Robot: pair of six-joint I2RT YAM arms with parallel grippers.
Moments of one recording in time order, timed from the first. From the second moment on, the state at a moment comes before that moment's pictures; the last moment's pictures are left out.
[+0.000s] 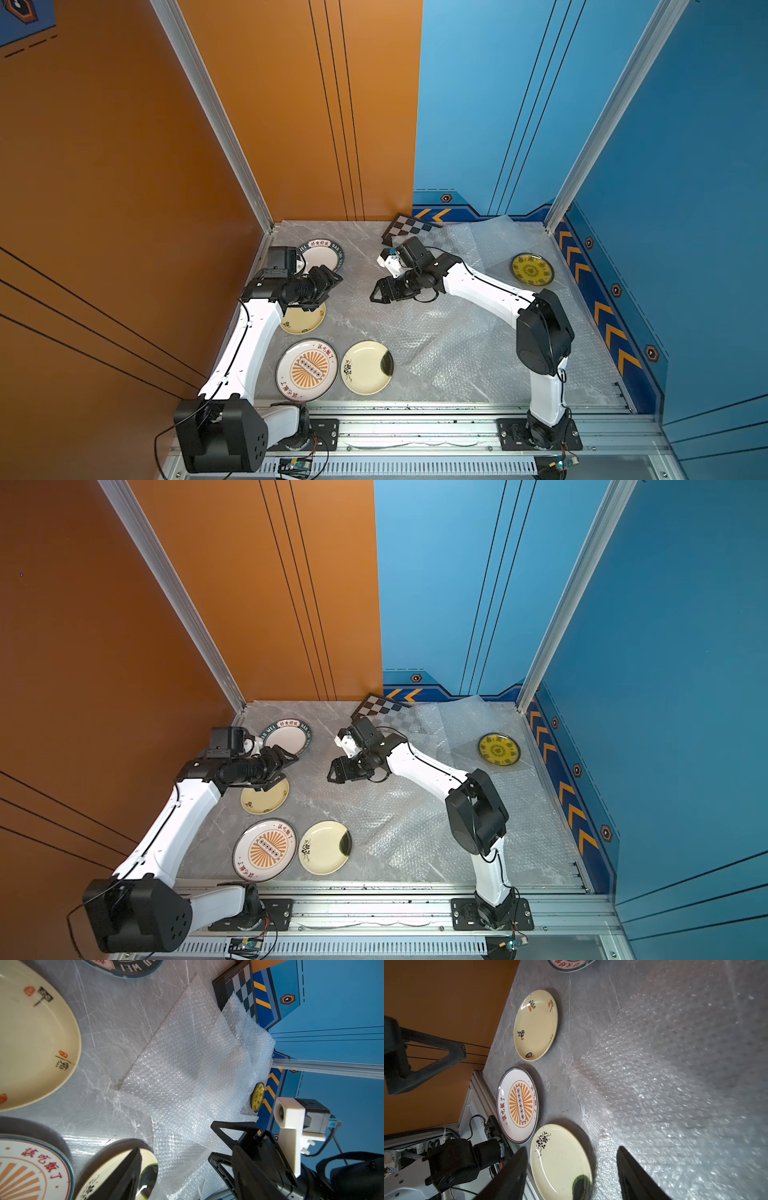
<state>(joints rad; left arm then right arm) 0.01 1.21 1.07 -0.76 0.48 -0.79 0.75 1.94 1.63 -0.59 -0.45 0.42</state>
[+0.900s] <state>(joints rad) -0.15 0.86 0.92 -0.92 0.40 -0.70 0.78 1.11 1.09 -0.53 0.03 0.55</state>
